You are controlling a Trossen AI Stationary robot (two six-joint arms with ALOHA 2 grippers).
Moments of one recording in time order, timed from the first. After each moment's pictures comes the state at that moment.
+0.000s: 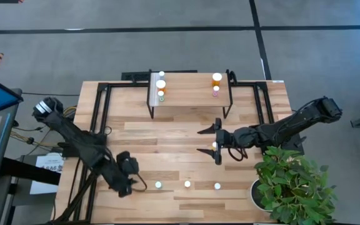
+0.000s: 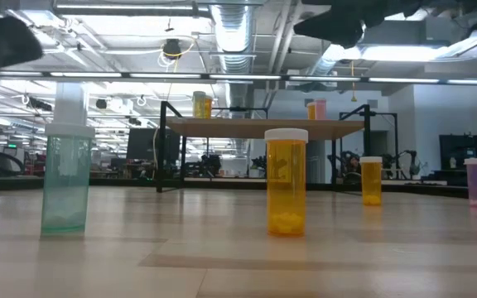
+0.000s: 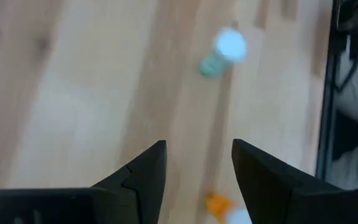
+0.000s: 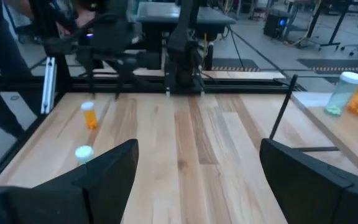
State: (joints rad) left arm -0.74 1.31 0.89 -0.68 -0.23 -0.96; right arm 0.29 1.20 0.67 0.33 0.36 0.05
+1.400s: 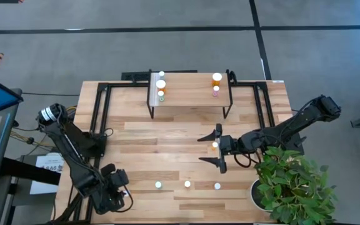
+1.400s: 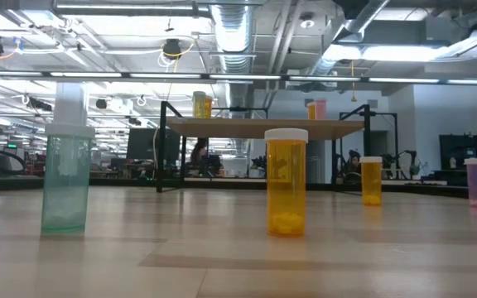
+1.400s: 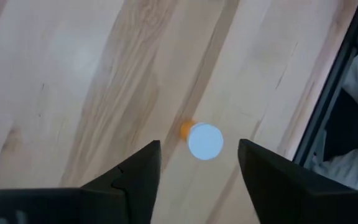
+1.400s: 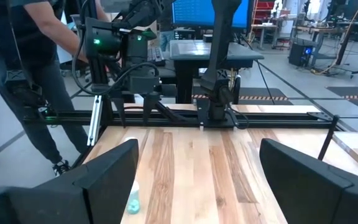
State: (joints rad) left arm -0.99 1.46 1.04 -0.91 -0.26 -1.41; right arm 0.40 1.20 0.70 0.45 0.36 0.05
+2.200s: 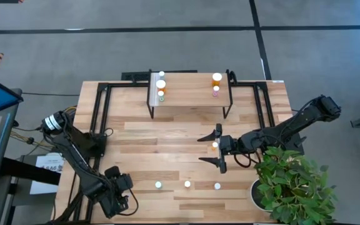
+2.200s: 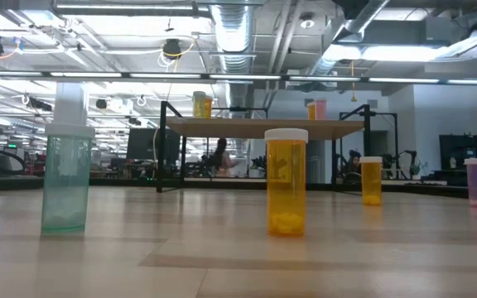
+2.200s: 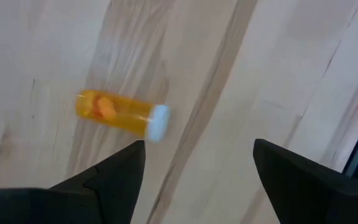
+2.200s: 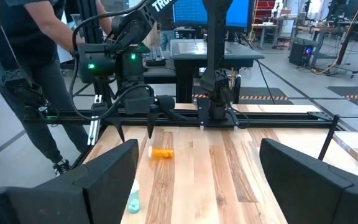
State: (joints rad) left arm -0.96 1.60 1.04 -0.88 -0.22 -1.35; right arm 0.40 1.20 0.70 0.45 0.36 0.05
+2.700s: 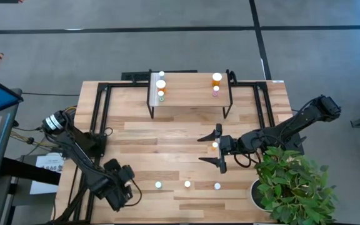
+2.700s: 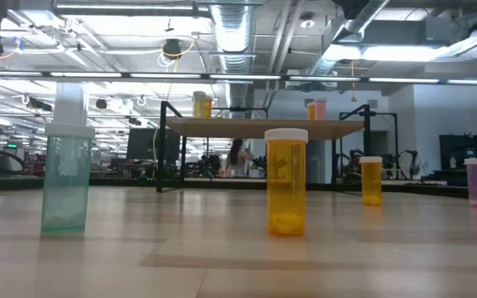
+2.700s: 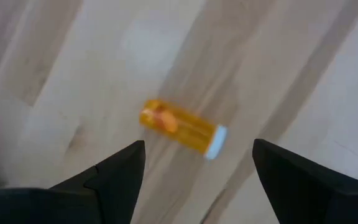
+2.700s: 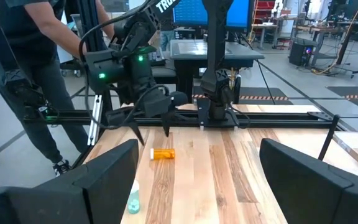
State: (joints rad) left arm -0.89 1.60 1.04 -1.02 -0.25 -1.41; right arm 0.40 1.20 0.70 0.45 0.36 0.05
